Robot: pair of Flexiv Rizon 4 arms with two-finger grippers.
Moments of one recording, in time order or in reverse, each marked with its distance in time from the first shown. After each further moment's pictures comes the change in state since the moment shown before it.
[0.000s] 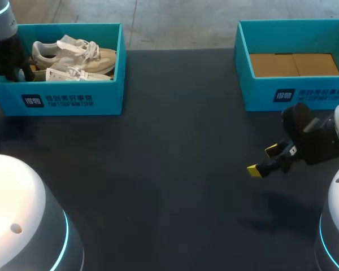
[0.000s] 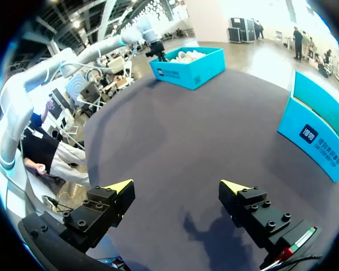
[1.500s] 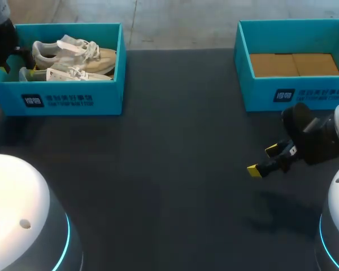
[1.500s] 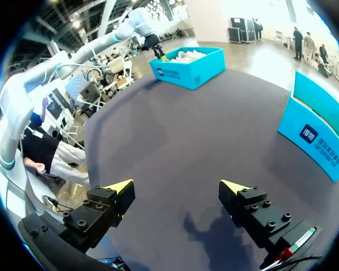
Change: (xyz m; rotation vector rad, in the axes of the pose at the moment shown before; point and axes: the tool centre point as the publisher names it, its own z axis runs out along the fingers) left arm -0.009 -0.005 -0.056 -0.079 0.000 0.005; right arm 0.000 0.000 0.000 0.000 0.000 0.000
